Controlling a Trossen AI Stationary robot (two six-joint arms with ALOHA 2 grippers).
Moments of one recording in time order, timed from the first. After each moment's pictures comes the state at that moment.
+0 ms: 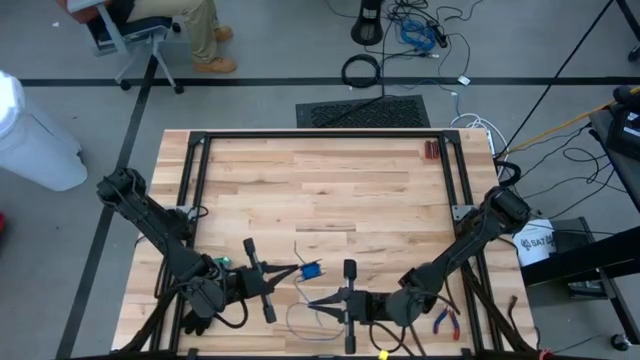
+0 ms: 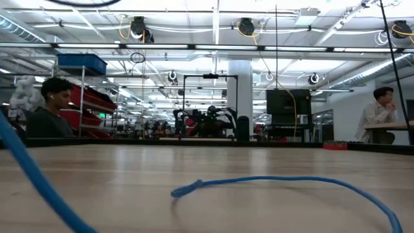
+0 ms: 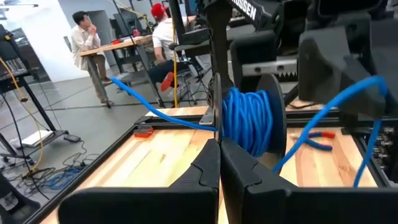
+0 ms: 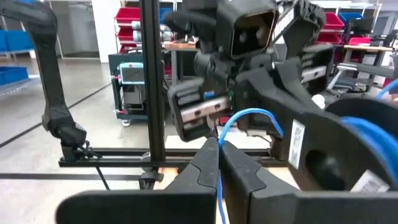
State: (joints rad) left arm -0.78 1.49 1.04 0.34 -1.10 0.08; right arm 0.68 1.80 1.30 0.52 0.70 0.03
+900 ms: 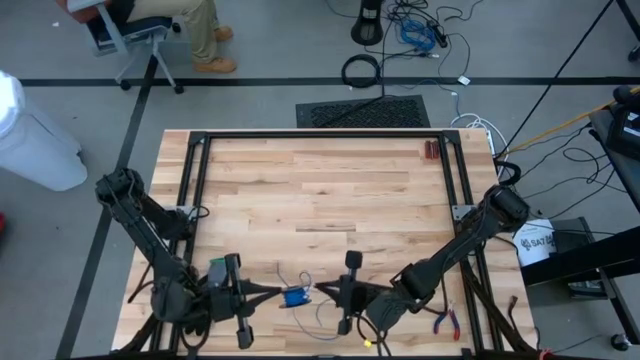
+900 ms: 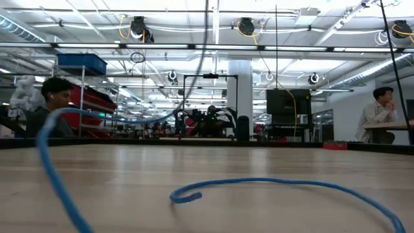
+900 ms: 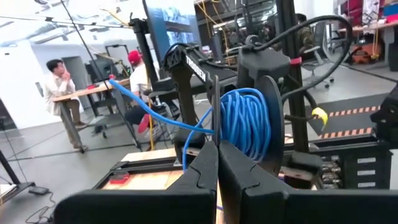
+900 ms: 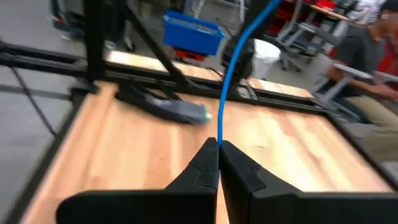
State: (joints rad) left arm -0.92 1.49 1.04 0.67 -1.10 0.41; right arm 0.64 1.79 1.30 0.10 0.83 0.07
